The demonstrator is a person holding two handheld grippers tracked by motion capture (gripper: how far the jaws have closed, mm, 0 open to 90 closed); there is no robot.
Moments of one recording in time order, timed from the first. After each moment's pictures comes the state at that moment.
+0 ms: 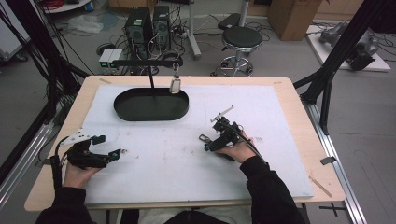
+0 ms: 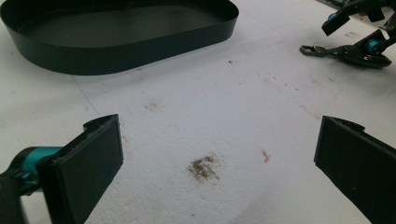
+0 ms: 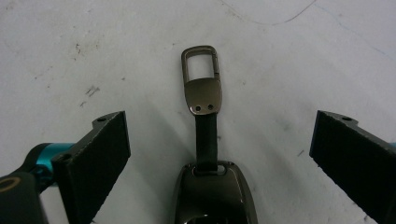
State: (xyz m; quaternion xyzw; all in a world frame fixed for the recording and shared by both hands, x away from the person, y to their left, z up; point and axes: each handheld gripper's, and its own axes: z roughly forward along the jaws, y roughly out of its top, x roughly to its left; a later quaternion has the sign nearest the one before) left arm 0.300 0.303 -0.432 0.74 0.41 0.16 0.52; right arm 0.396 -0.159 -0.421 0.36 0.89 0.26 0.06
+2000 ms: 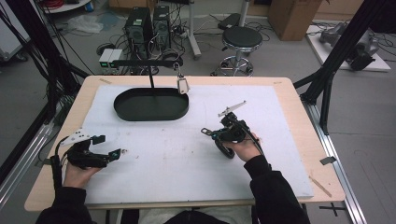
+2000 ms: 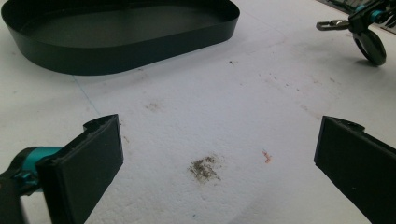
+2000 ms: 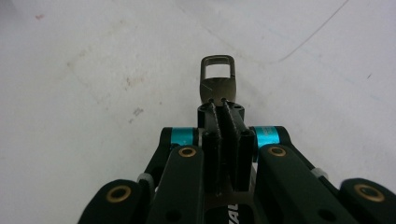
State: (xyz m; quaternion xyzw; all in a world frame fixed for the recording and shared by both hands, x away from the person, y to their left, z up) left arm 0.300 0.303 -0.432 0.74 0.41 0.16 0.52; right arm 0.386 -0.175 -0.388 0.35 0.87 0.34 0.05
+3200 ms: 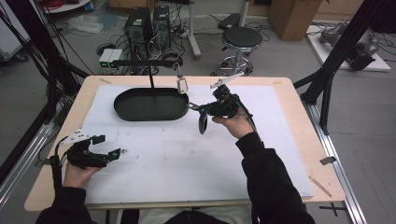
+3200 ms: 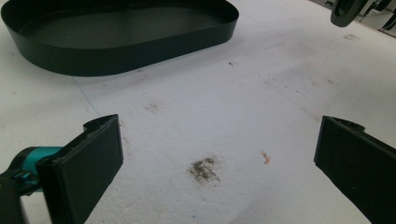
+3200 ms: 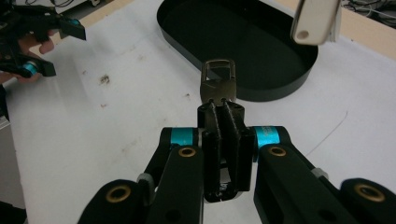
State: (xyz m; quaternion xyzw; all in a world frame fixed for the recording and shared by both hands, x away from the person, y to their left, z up) left arm 0.301 0.304 -0.432 0.74 0.41 0.16 0.52; right arm 0.413 -0.142 -0.307 0.30 0.86 0.42 0.05
